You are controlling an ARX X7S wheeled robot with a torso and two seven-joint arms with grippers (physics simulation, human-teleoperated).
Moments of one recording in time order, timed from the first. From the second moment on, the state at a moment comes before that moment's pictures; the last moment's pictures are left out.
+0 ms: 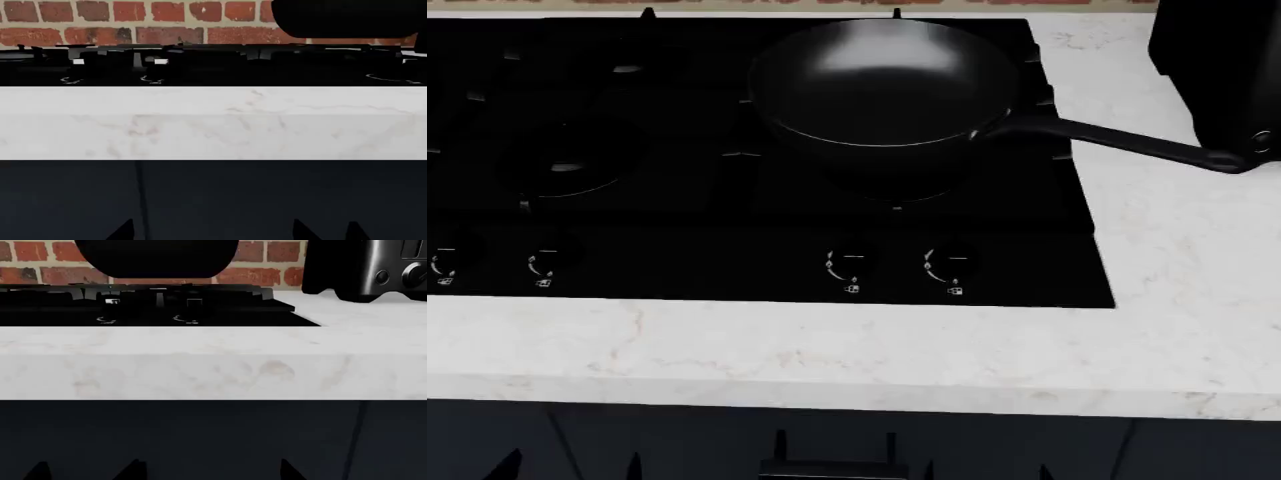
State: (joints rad) left arm 0.00 0.00 0.00 0.00 0.00 0.00 0.00; right arm 0.00 0.00 0.00 0.00 0.00 0.00 0.00
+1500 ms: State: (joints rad) left arm -0.01 -0.12 0.17 0.04 -0.24 -0.01 -0.01; right arm -0.02 0.12 -0.08 0.02 0.07 0.04 0.13
